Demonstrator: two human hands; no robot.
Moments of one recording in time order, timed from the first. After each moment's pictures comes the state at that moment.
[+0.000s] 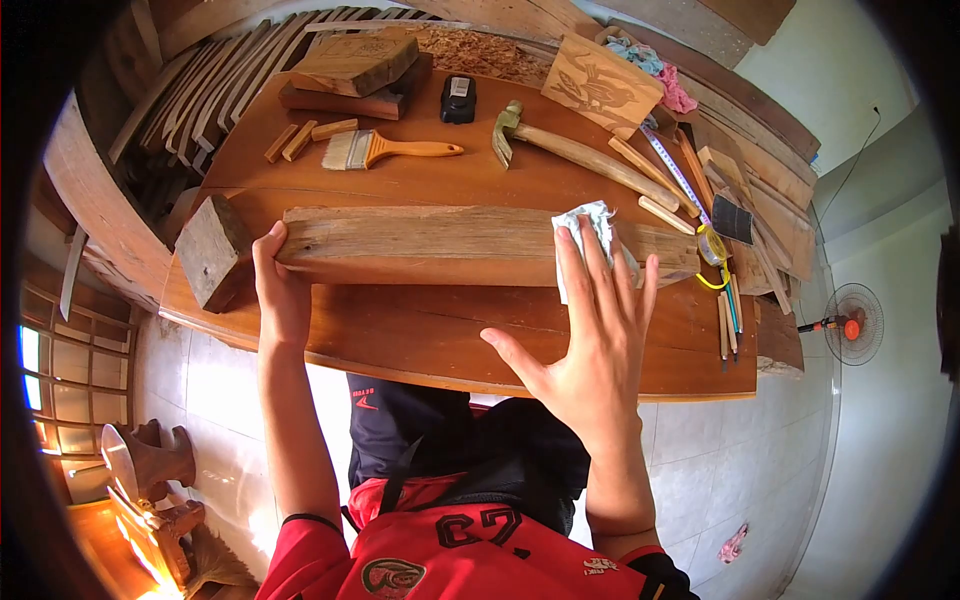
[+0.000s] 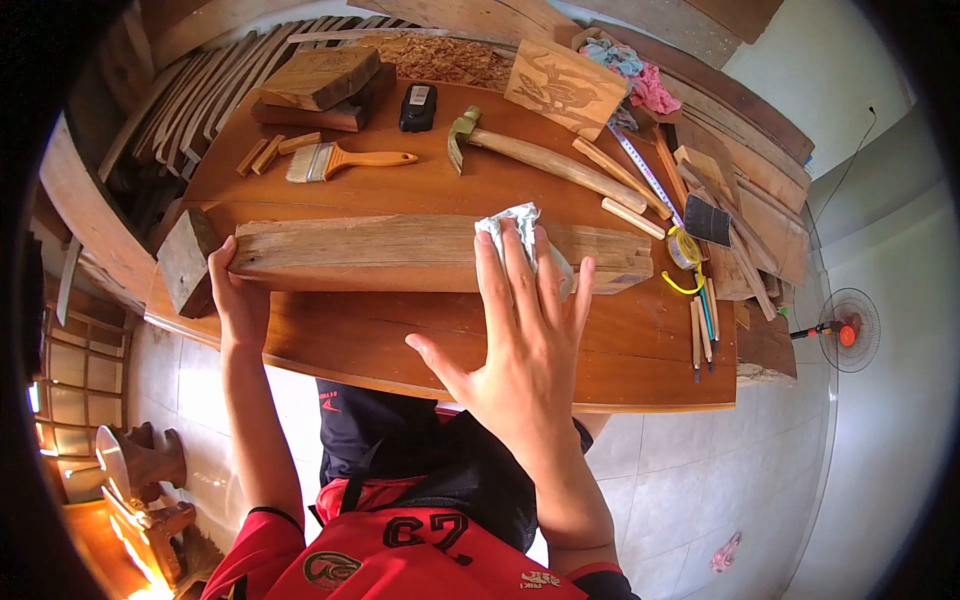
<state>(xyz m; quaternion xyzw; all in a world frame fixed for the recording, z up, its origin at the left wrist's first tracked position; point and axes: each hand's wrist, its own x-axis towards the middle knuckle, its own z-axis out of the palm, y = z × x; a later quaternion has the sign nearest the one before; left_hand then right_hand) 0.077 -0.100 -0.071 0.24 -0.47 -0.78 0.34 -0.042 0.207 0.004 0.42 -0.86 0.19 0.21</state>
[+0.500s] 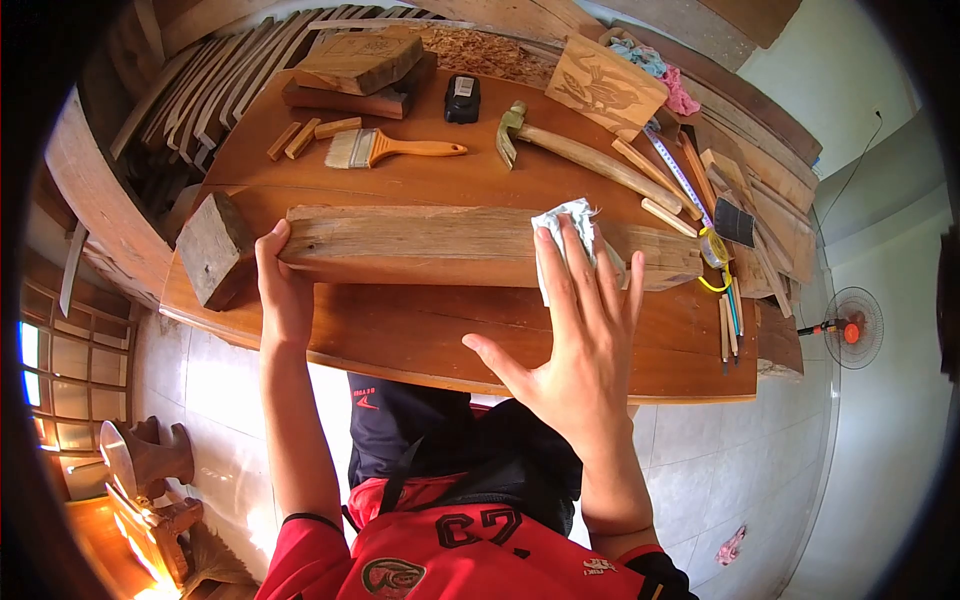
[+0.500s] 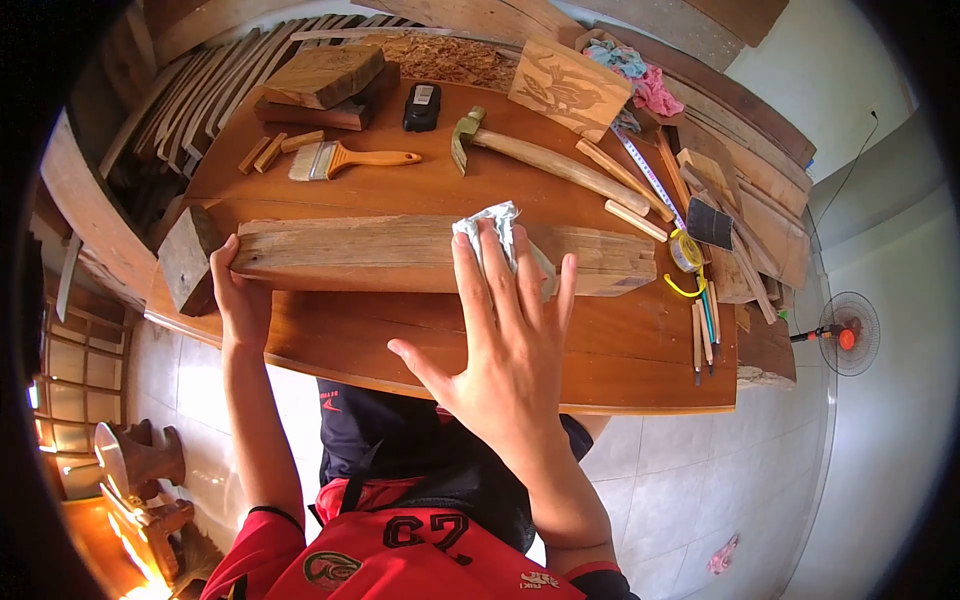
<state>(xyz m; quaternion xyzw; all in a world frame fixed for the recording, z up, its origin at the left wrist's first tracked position) 0.078 -0.103 -0.077 0.24 -0.47 -0.78 0.34 -0.036 0.195 0.005 0.44 -0.85 0.19 0.20</state>
